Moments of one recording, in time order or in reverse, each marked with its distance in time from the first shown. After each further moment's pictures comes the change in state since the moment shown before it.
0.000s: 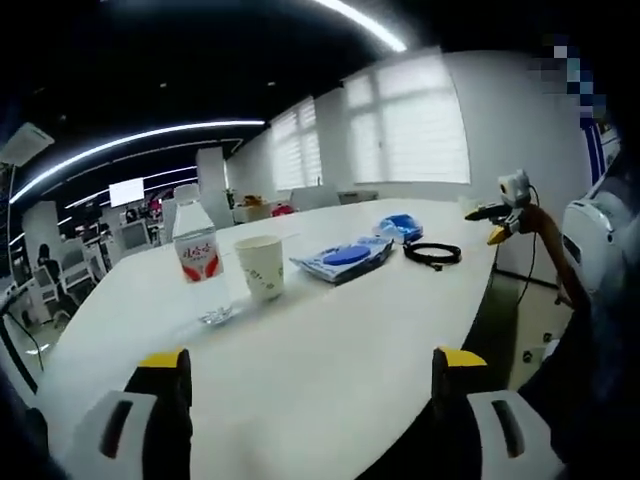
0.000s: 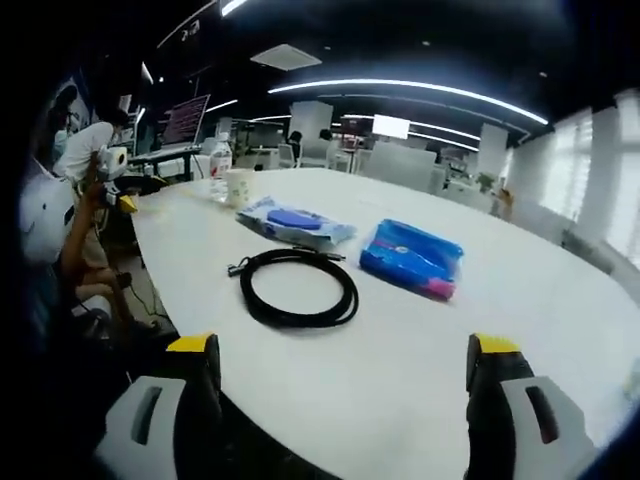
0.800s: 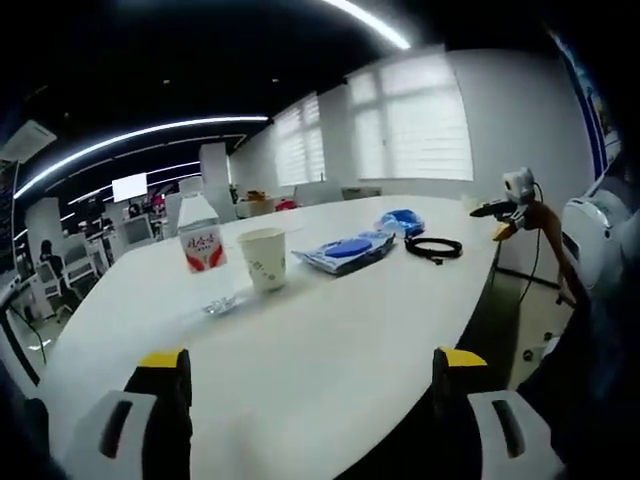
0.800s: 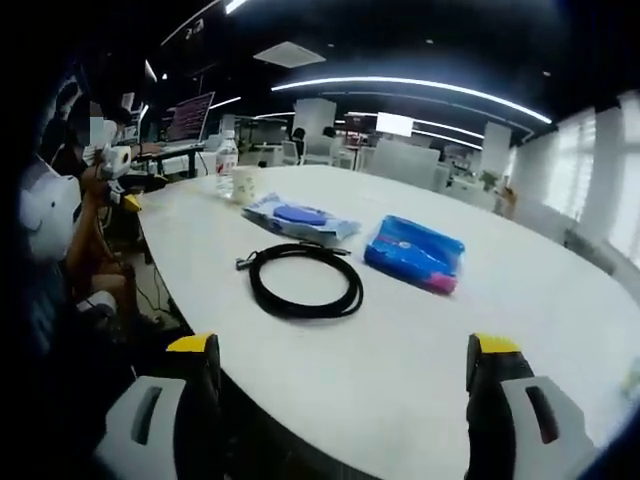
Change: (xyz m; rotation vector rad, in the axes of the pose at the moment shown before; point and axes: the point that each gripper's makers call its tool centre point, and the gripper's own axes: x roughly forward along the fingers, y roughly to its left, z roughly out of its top) left arm -0.004 0.002 -0.009 -0.011 0.028 0.018; right arm -0.008 0.004 -0.004 -0.006 0.015 0.017
